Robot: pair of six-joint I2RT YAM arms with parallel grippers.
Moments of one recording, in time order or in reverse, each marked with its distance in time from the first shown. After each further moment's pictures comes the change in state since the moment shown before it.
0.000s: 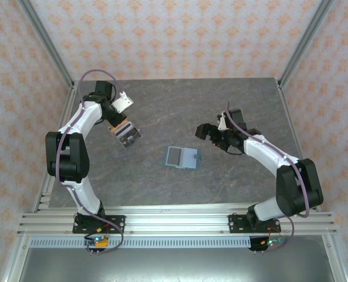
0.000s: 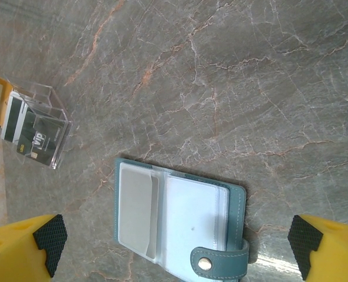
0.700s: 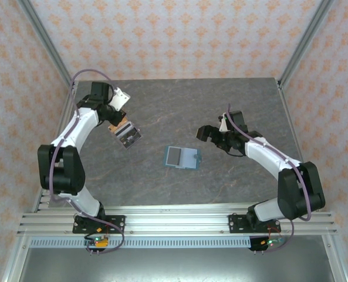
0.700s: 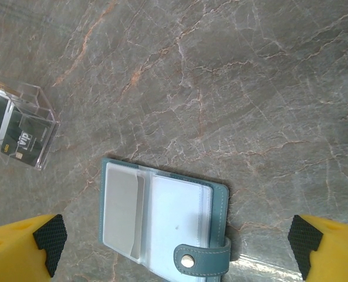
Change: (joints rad) left arm -0.009 -0.142 -0.072 0.071 0.021 -0.145; right arm 0.000 -0.027 -0.028 0.003 0.038 -0.036
